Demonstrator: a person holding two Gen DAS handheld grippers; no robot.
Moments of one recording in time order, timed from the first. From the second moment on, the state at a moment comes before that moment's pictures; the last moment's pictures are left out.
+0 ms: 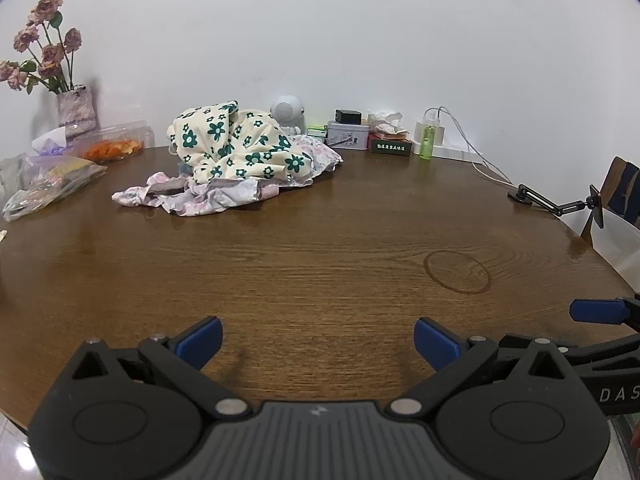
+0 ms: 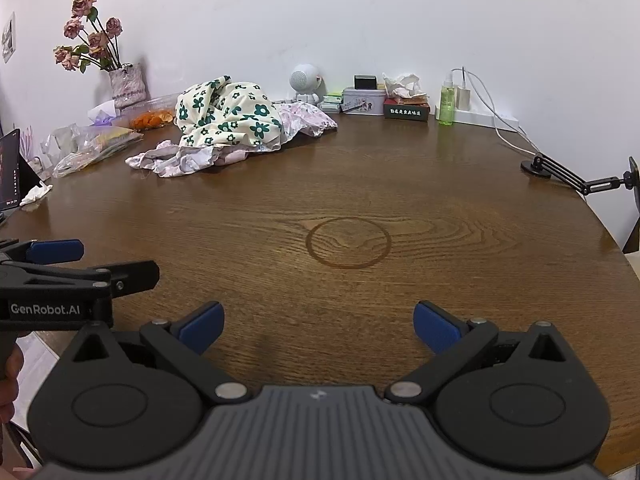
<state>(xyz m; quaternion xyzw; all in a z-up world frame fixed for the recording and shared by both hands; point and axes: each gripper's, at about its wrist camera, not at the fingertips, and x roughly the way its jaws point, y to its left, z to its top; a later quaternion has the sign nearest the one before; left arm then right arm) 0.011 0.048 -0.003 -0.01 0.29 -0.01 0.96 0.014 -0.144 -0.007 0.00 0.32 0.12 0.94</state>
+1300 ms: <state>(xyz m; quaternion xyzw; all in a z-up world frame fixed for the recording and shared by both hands) 0.006 0.051 -0.006 -0.01 0.29 -0.01 0.96 0.008 -0.141 -0.013 0.00 0.32 0.12 0.94</state>
